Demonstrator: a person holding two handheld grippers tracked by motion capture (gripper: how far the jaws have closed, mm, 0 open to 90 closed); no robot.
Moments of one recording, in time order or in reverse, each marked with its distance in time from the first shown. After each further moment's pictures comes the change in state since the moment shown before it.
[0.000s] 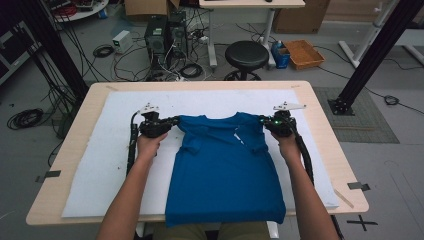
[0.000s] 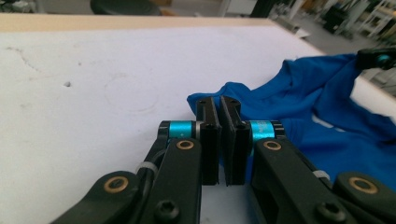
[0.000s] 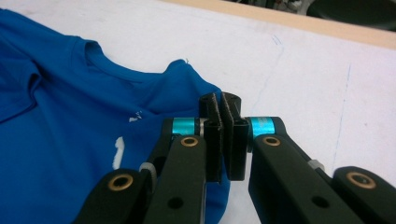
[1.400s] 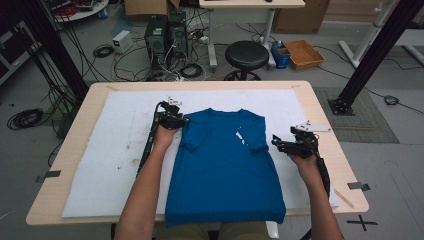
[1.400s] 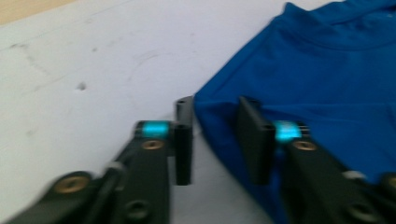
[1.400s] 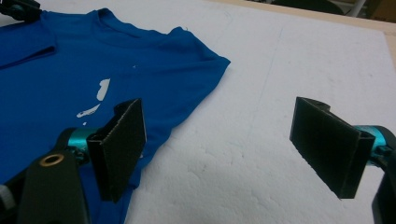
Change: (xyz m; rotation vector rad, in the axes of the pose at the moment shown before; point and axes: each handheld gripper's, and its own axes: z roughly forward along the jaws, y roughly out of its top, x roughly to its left) left arm 0.006 0.010 0.084 0.301 0.261 0.217; right arm -0.012 -0.053 -0.054 -0.036 -0.126 0.025
